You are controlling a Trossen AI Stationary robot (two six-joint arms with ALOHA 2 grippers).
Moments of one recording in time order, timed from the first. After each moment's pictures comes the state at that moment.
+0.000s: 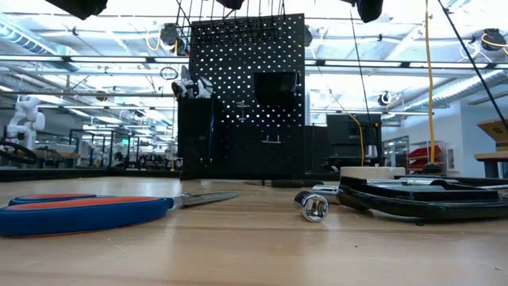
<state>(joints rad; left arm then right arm) -0.42 1.75 0.86 1.23 -0.86 0.97 0.46 1.37 0.84 0.46 0.78 0.31</state>
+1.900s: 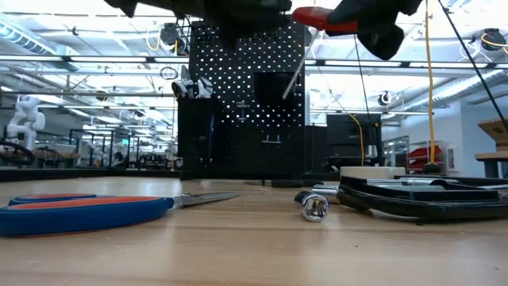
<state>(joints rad) -0.18 1.55 0.91 0.42 -0.06 -0.05 0.37 1.25 0.84 -0.11 0.33 0.57</state>
